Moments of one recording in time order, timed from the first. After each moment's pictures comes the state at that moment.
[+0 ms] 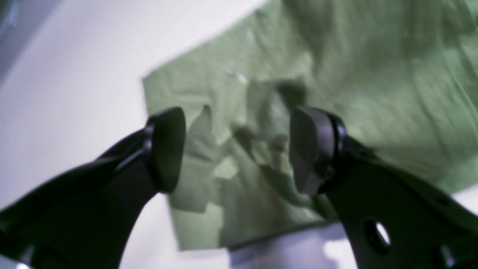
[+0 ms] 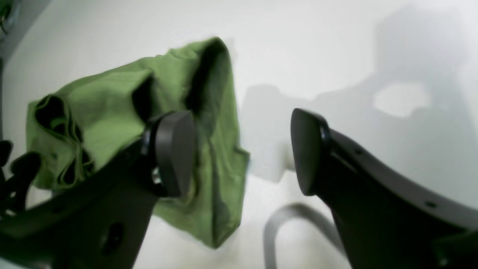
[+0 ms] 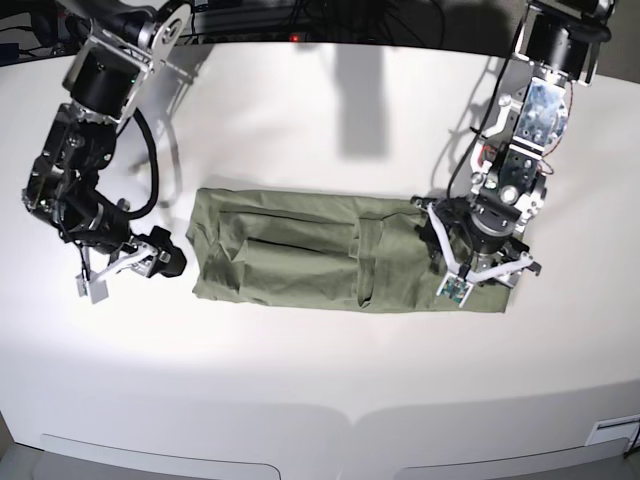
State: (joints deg) left arm -5.6 -13.6 18.2 86.3 7.1 -4.1 39.2; right arm 12.2 9.4 33.1 71.8 31.6 33.5 -63.3
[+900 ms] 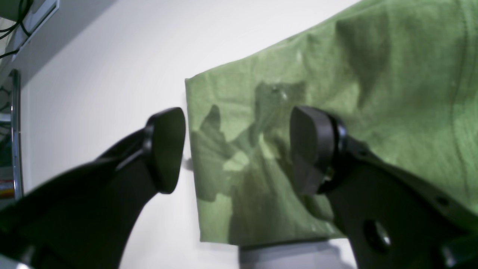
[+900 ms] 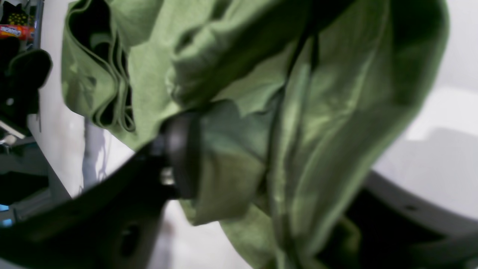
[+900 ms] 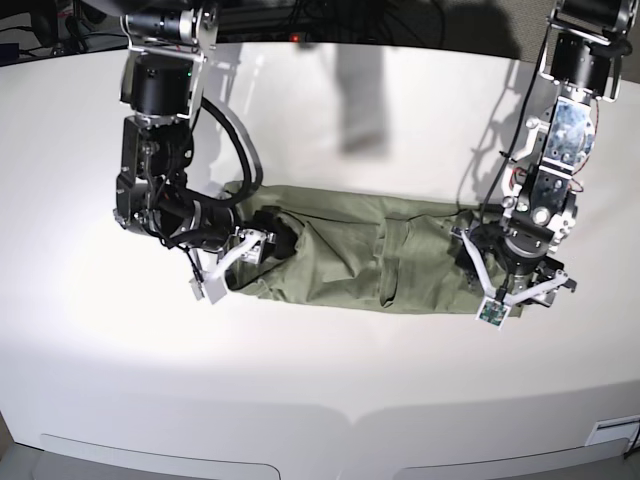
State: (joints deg) left arm -7.8 -17.6 15.3 86.3 4.3 -2.8 40.4; right arm 12.3 2.3 15.8 66.5 34.2 34.6 -63.4
